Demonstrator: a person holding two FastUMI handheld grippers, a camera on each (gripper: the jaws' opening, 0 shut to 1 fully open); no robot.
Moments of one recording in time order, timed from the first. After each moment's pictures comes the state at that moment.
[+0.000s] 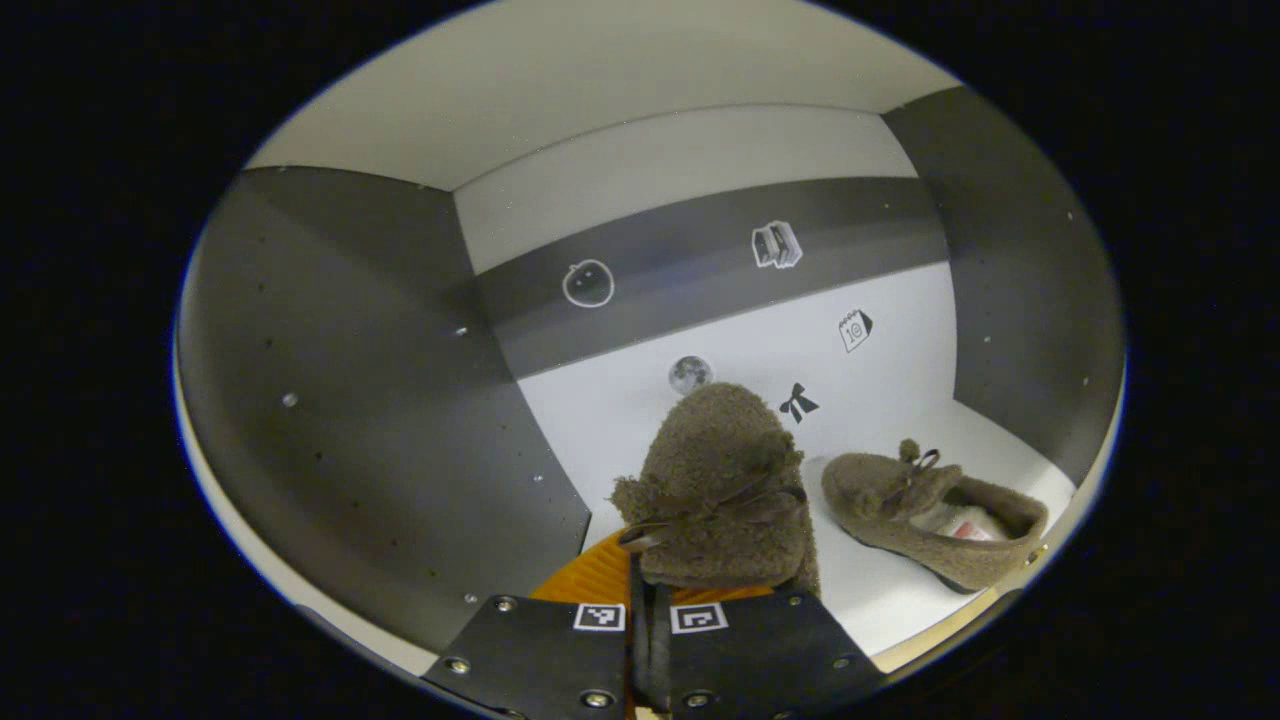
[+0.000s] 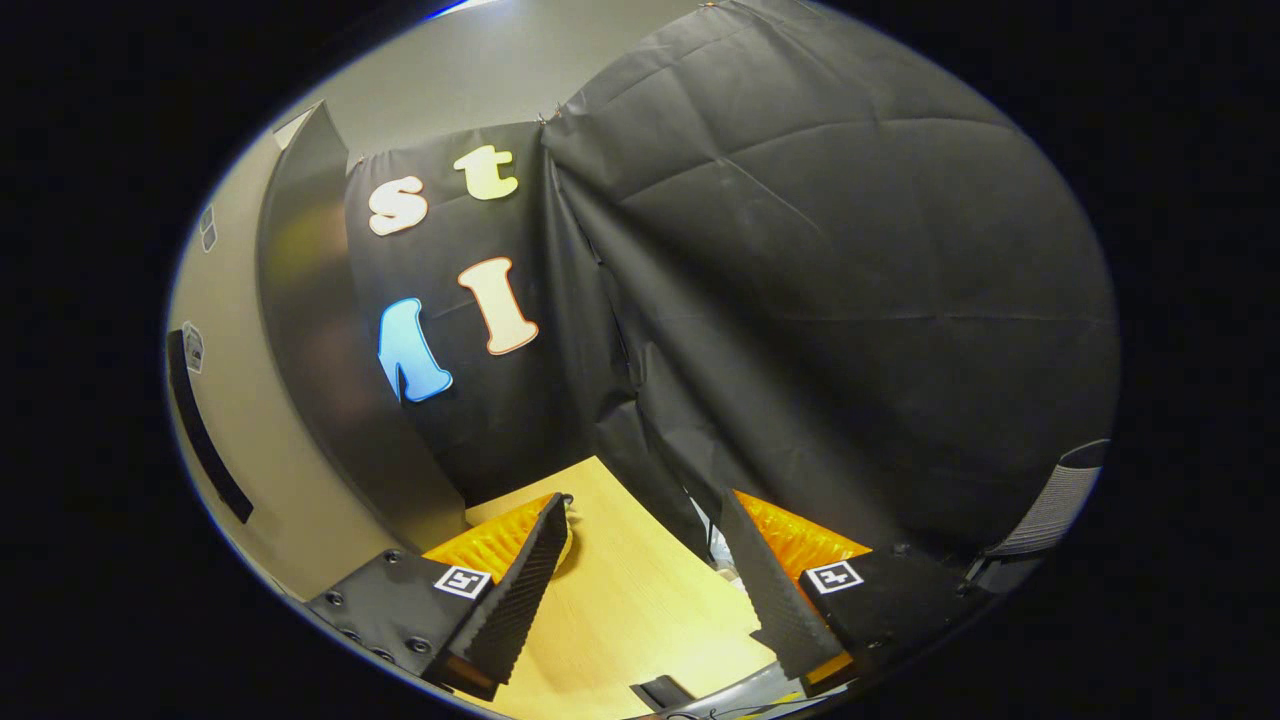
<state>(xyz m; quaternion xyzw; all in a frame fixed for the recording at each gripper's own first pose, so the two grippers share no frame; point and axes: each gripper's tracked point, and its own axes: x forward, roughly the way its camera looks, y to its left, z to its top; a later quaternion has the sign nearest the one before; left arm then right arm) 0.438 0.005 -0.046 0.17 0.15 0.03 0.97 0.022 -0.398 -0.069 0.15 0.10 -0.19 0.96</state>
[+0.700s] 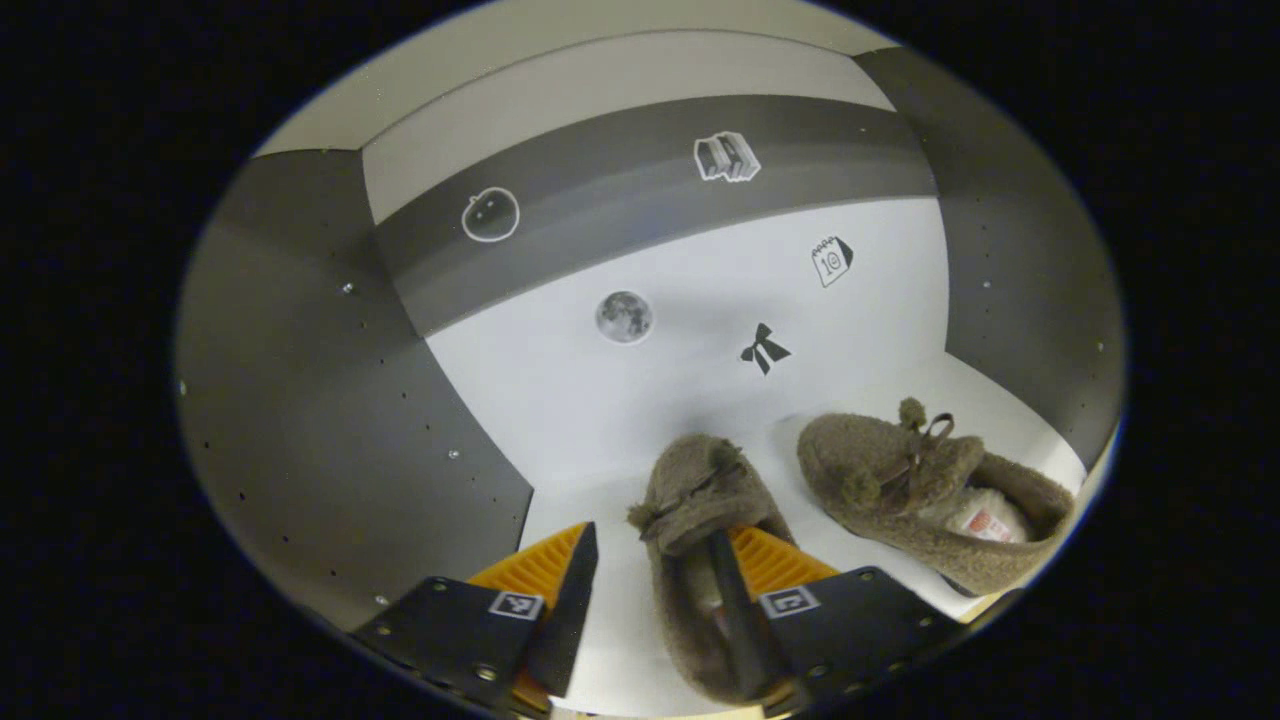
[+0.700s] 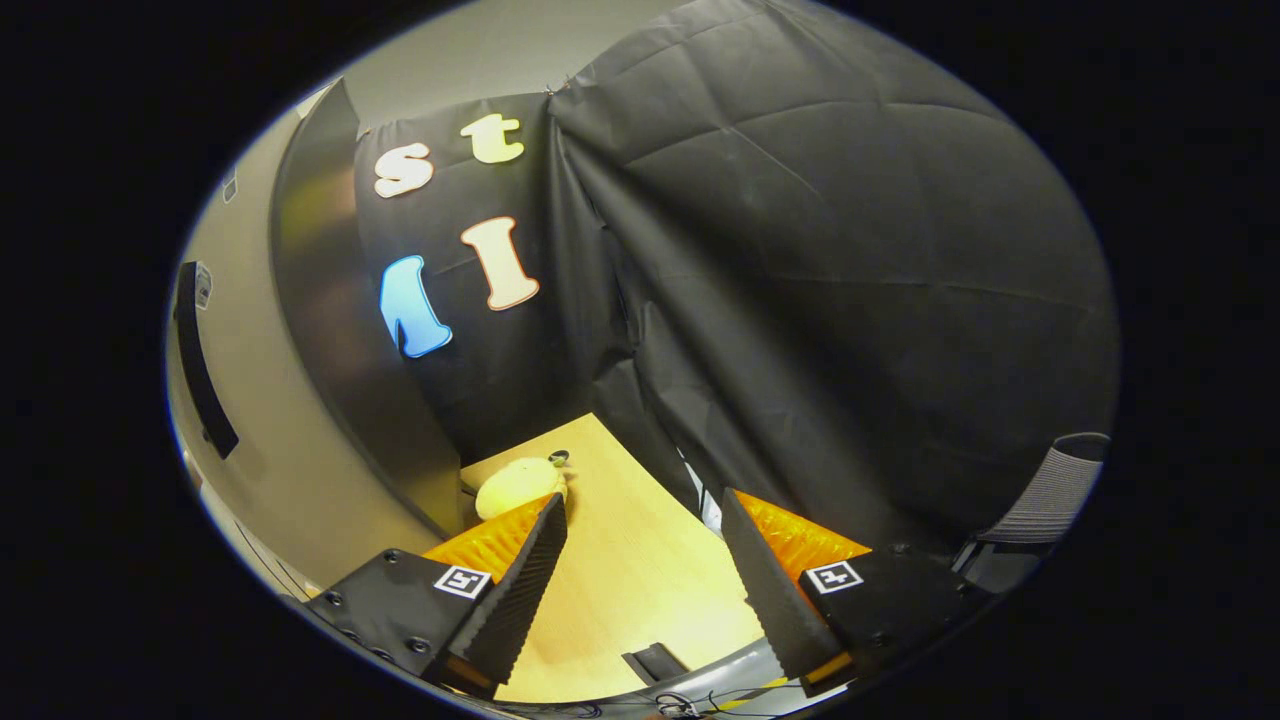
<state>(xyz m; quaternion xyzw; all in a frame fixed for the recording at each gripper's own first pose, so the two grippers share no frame) 0.444 -0.015 -0.085 0.19 0.21 0.00 0.96 0.007 -0.371 -0.106 0.14 0.15 -0.18 0.96</state>
